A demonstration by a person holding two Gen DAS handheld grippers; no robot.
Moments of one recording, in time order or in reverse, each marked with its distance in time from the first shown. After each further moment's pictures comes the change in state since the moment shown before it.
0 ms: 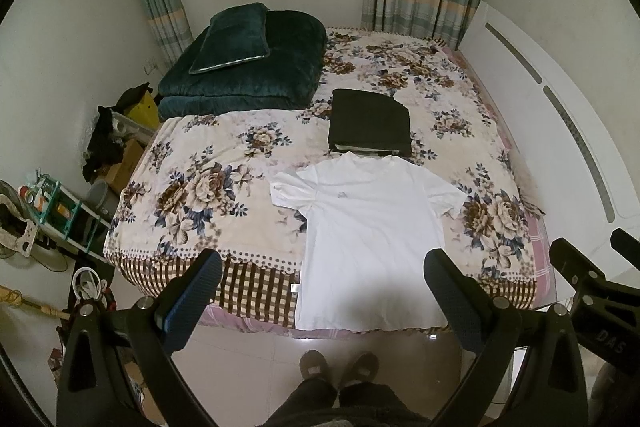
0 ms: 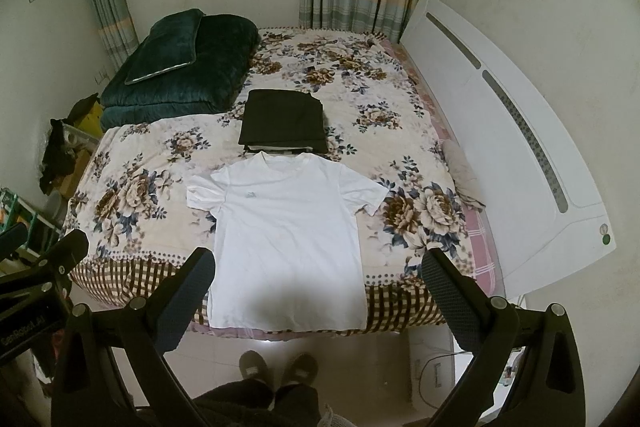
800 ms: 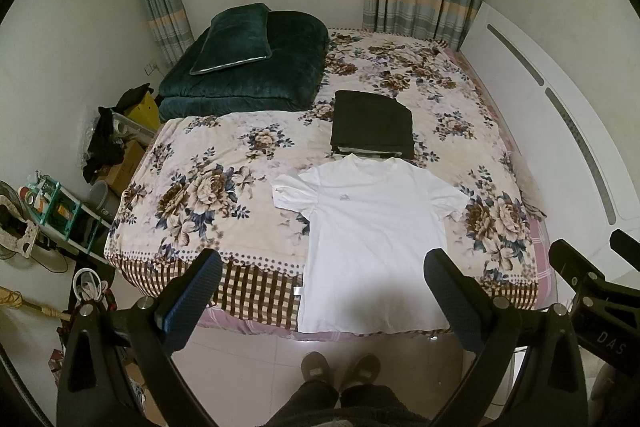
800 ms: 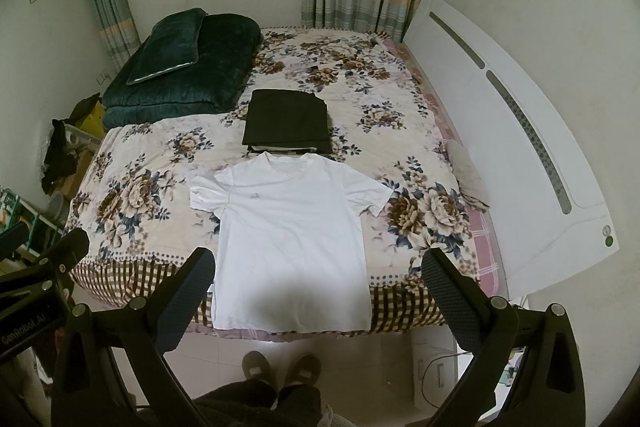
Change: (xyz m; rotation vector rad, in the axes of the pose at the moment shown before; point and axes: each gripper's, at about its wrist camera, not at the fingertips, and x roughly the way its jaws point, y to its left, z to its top) left arm 0.000 0.000 -0.002 0.002 -0.006 0.002; right arm 0.001 0.002 0.002 0.004 0.000 0.007
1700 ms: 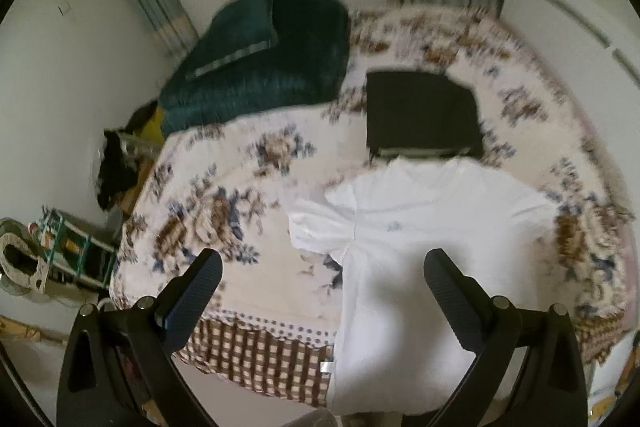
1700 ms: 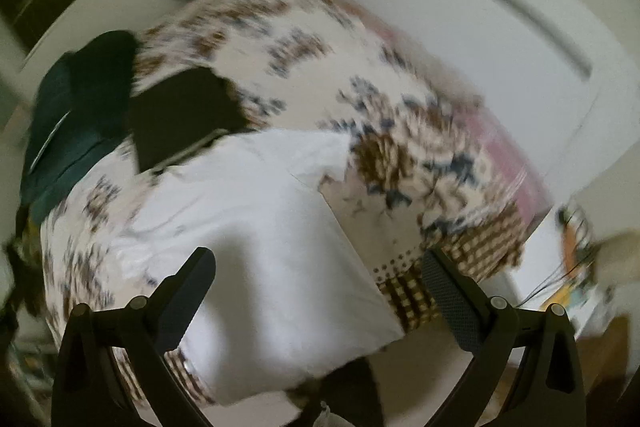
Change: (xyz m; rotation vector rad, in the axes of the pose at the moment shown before) left arm 0.294 -0.021 0.051 0.078 0.020 0.203; right arm 0.306 -0.108 0.003 0.511 0.184 -0.080
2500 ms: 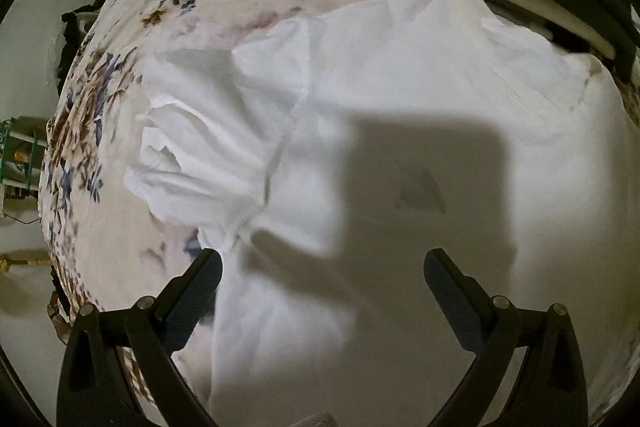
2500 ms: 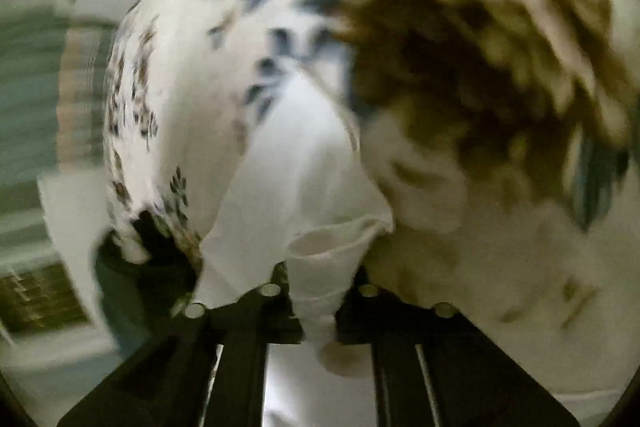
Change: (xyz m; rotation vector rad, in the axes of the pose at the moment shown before) left arm 0.353 -0.102 -0.038 -0.161 0.442 0.037; right arm 0.473 -0.067 0.095 0.812 0.139 0.382
